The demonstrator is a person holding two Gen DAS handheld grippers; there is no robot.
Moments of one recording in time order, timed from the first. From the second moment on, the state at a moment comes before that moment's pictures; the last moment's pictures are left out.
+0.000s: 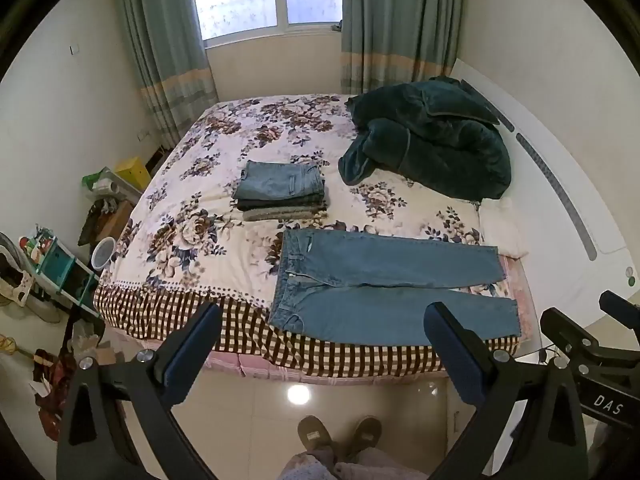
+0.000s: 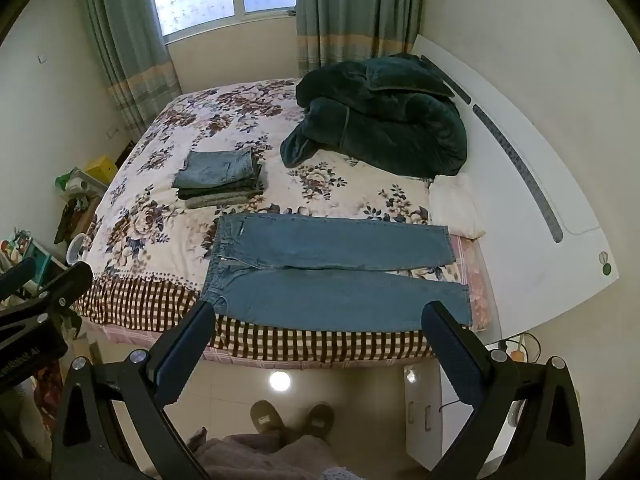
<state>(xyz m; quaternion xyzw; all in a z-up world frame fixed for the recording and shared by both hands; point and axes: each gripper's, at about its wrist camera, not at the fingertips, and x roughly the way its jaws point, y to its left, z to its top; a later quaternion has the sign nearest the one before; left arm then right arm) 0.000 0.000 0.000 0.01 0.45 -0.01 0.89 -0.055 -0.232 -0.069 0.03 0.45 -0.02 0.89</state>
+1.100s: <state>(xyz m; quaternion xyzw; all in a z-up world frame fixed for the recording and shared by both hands) -0.001 0.000 -0.001 0.01 0.45 -0.01 0.89 -0.046 -0.218 -0.055 0.02 0.44 -0.01 0.90</state>
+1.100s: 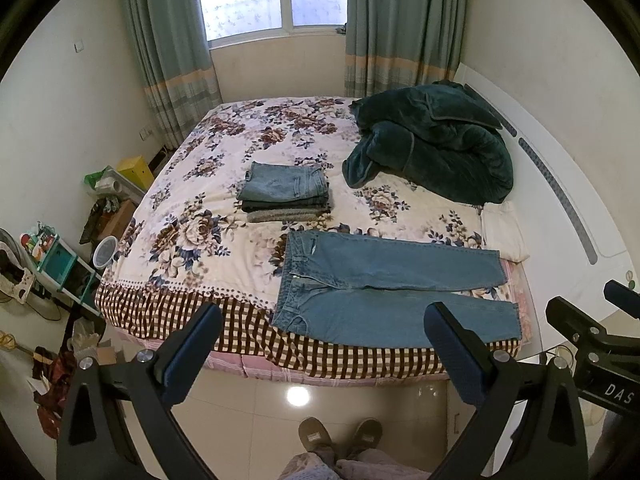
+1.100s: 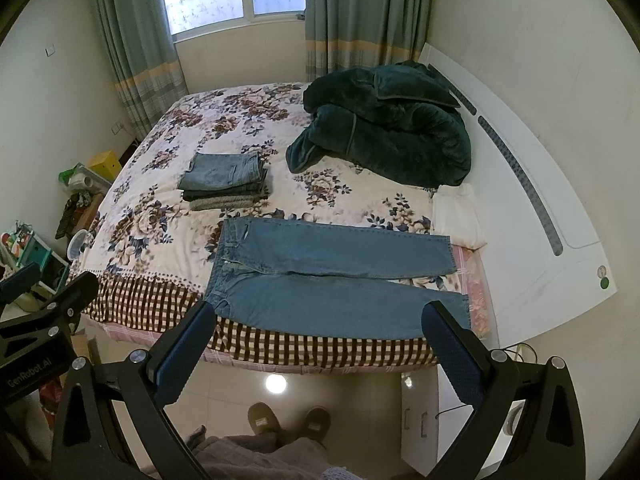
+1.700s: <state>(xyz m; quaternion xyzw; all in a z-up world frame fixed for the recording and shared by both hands) 0.001 0.004 0.003 0.01 0.45 -0.01 0.89 -0.046 -0.220 -0.051 0.02 0.44 -0.01 0.90</state>
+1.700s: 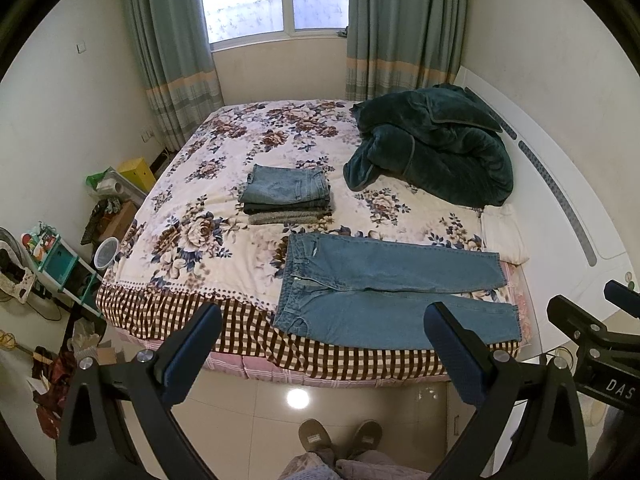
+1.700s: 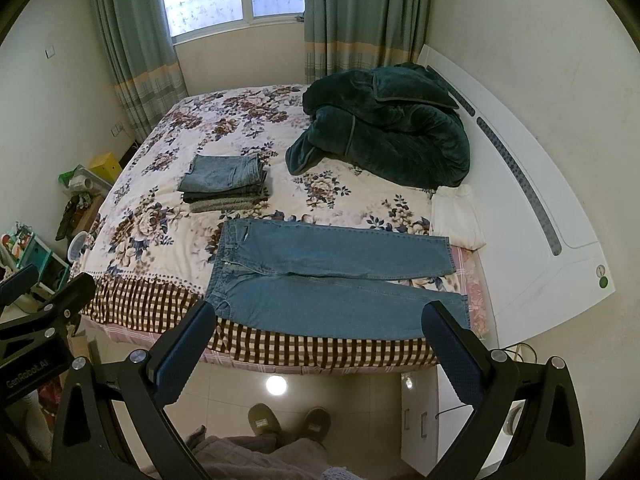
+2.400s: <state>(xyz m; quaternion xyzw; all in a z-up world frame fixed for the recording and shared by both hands) 0.001 0.007 0.006 0.01 0.44 -0.01 0.90 -0.045 -0.220 -0.041 0.02 0.44 -0.01 0.90</state>
